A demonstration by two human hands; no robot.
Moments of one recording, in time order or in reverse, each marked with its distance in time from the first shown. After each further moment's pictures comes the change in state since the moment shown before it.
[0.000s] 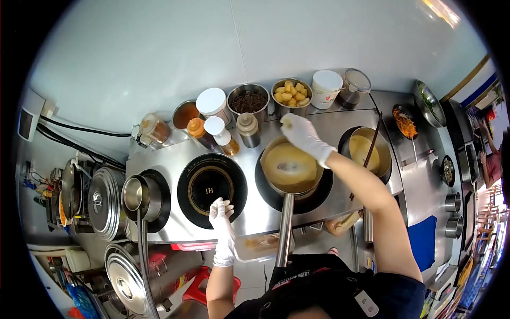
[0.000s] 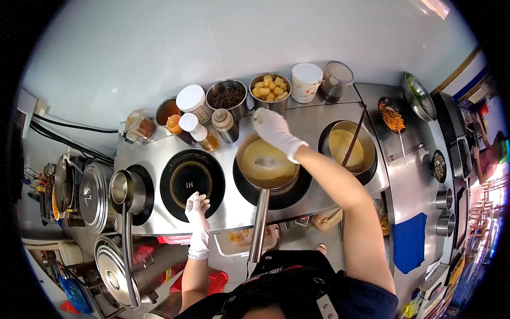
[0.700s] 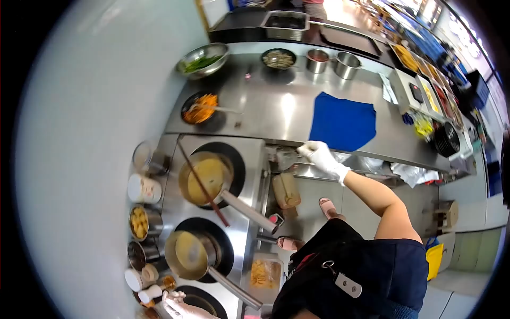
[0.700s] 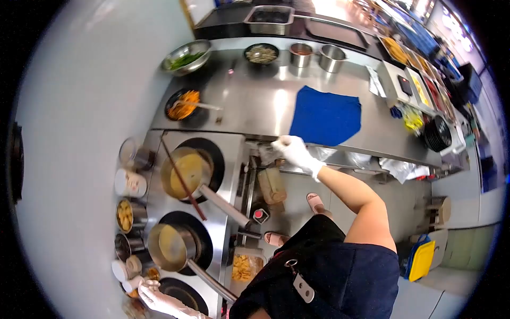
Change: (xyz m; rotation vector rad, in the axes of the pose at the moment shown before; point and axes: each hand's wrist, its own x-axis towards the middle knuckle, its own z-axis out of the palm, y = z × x) left_hand -0.166 0.119 0.179 0.379 -0.452 0.631; right_hand -0.475 0.233 -0.177 0.429 0.937 0.815
